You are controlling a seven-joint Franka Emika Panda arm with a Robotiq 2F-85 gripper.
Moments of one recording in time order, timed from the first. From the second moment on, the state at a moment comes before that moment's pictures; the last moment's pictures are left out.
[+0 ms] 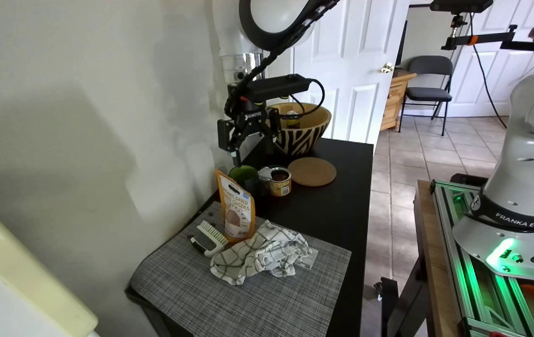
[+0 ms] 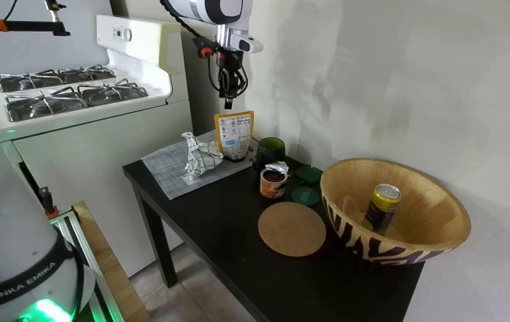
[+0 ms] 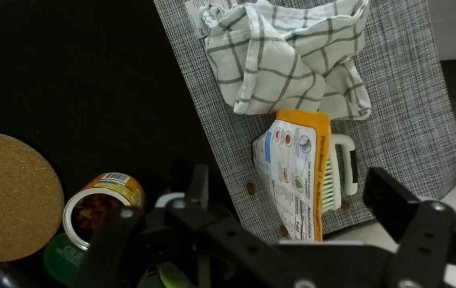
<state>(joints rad) 0.05 0.12 0.18 -2.03 0.09 2.10 0.63</state>
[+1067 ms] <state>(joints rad) 0.16 0.22 0.12 -2.12 -0.01 2.53 0.62</state>
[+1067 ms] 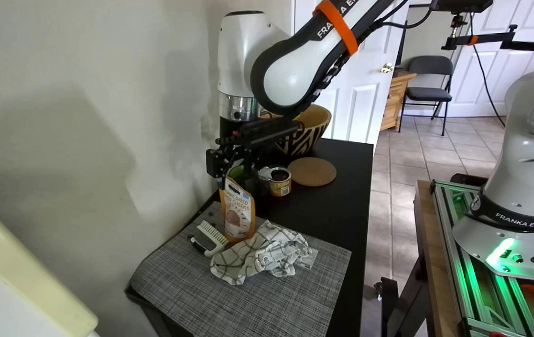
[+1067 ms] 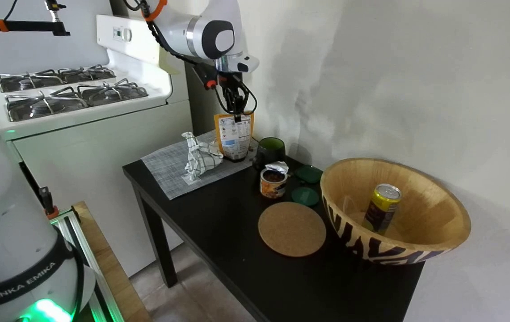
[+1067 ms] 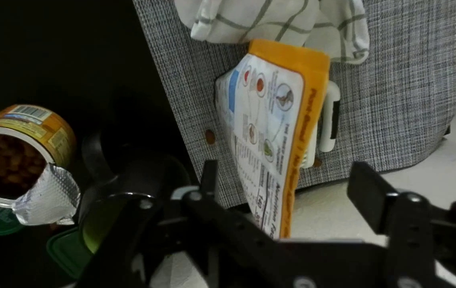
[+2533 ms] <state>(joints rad) 0.19 -0.05 0.08 -2.28 0.05 2.56 0.59</state>
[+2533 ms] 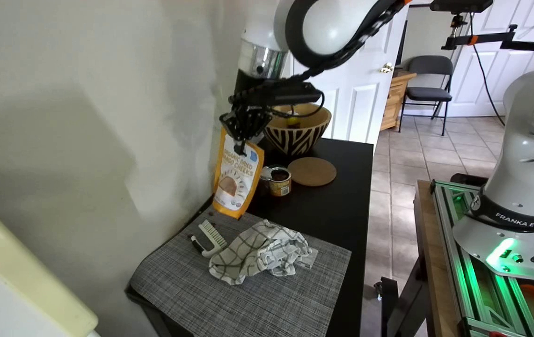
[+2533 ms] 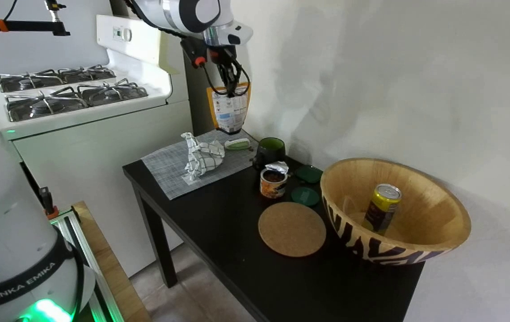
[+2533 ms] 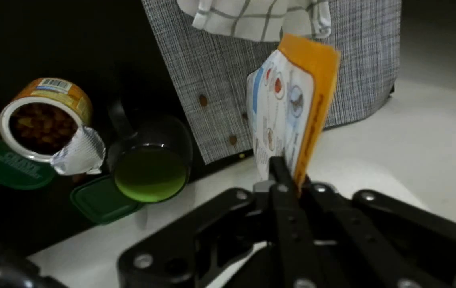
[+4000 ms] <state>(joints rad) -0.35 -0.32 0.02 -2.31 -0.17 2.46 0.87</state>
